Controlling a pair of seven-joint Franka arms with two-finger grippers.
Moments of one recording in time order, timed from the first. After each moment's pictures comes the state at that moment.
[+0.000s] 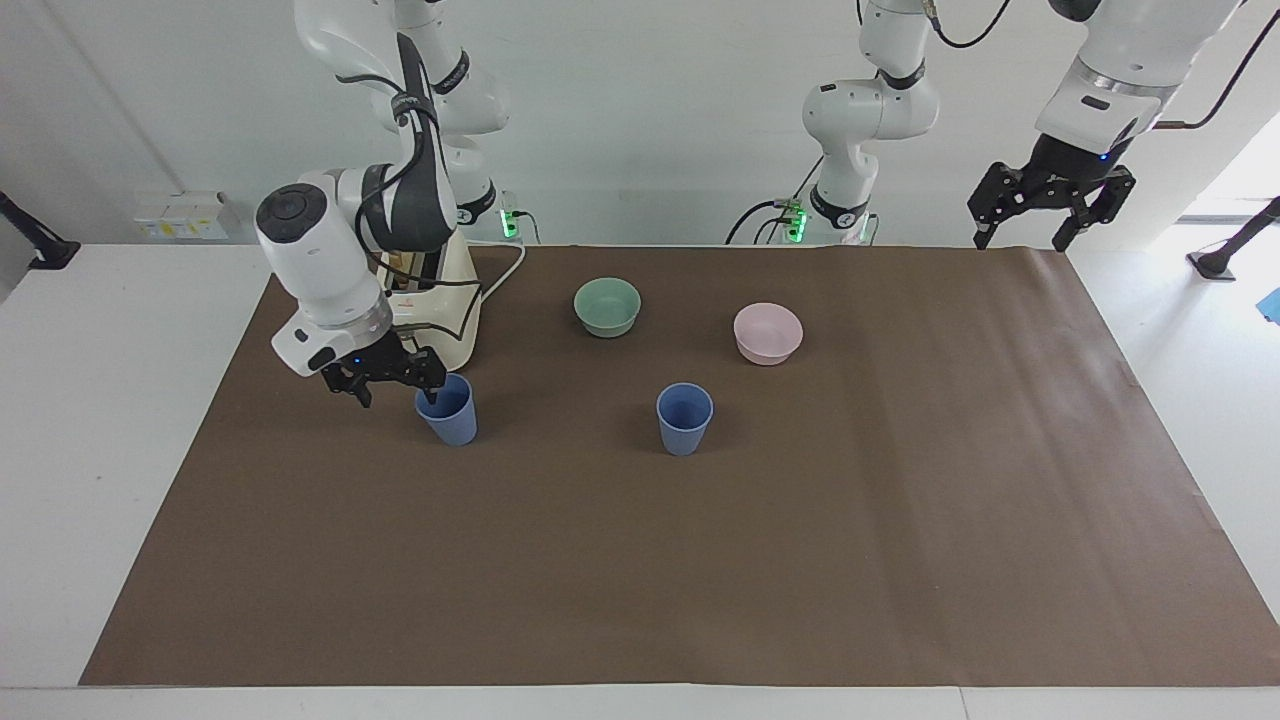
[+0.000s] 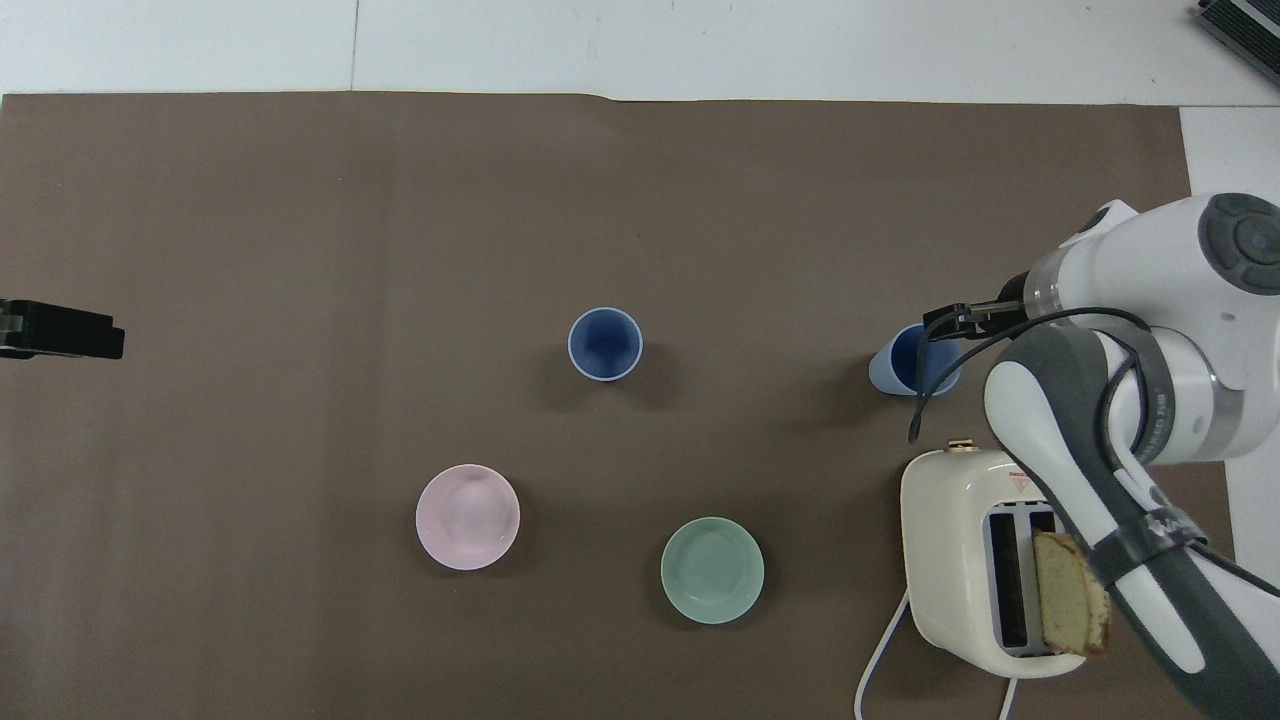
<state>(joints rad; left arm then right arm) -0.01 -0.09 -0.06 -1.57 0.00 1.55 0.04 0.02 0.16 0.02 -1.96 0.02 2.15 -0.01</state>
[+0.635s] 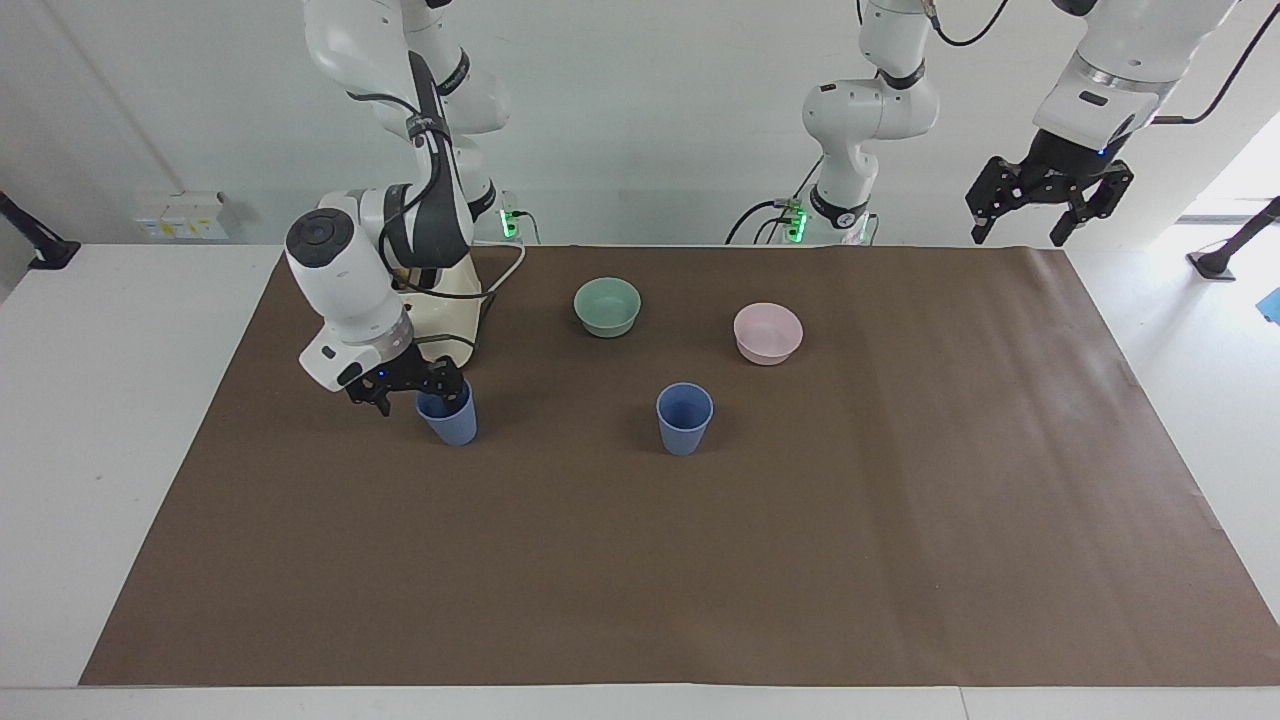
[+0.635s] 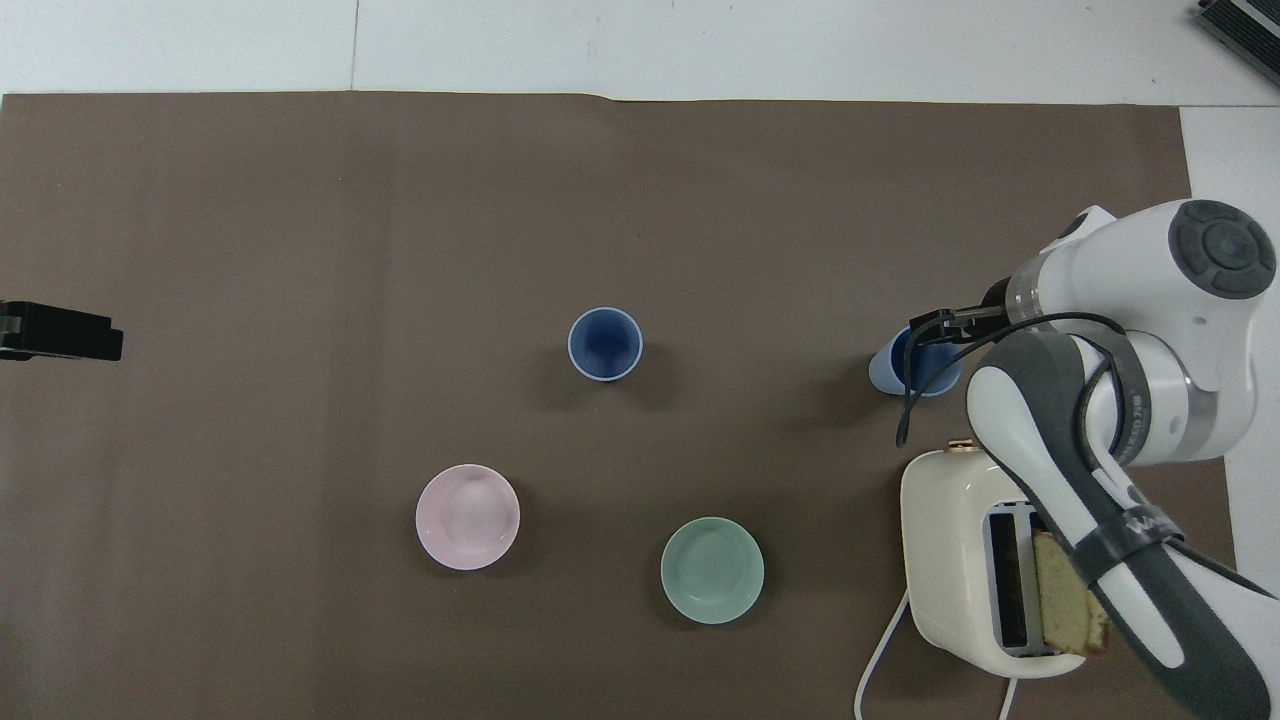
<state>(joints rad) -0.01 -0.09 -0.06 -1.57 0.00 1.53 0.04 0.03 0.18 0.02 -1.98 0.02 2.17 -0.05</state>
